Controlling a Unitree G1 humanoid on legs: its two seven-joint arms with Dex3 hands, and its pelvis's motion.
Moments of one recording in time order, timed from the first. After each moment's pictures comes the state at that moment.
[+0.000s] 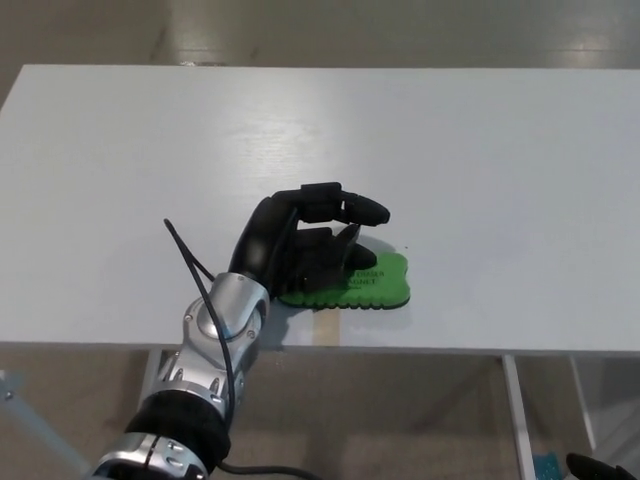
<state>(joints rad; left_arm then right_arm) -0.70 0.03 -0.06 1.03 0.02 -0.34 -0.11 -0.11 -0.14 -0.16 1.21 -0.06 -0.59 -0.29</state>
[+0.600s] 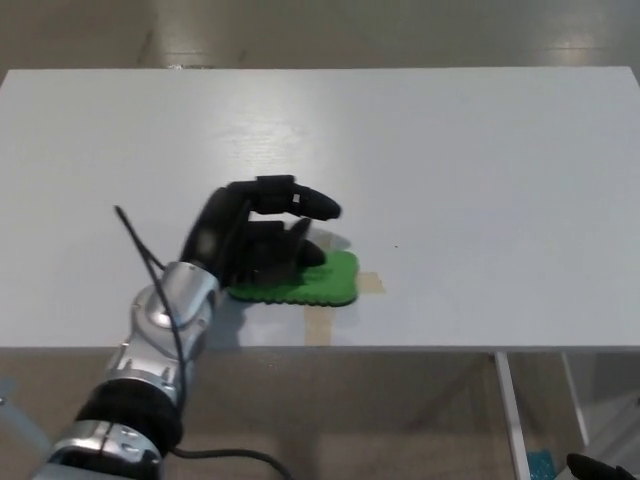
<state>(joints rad) -0.72 0.17 -0.03 1.06 0.02 -0.36 -0.14 -0.11 -0.14 -0.16 1.21 -0.06 -0.59 -0.29</state>
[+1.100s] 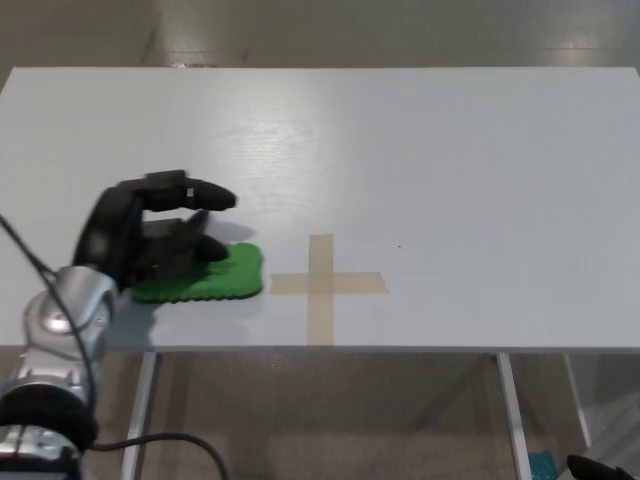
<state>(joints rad) -0.68 0.34 0.09 1.11 -0.03 -0.40 -0.21 -0.11 -0.14 -0.16 1.22 -0.07 -0.58 -0.31</state>
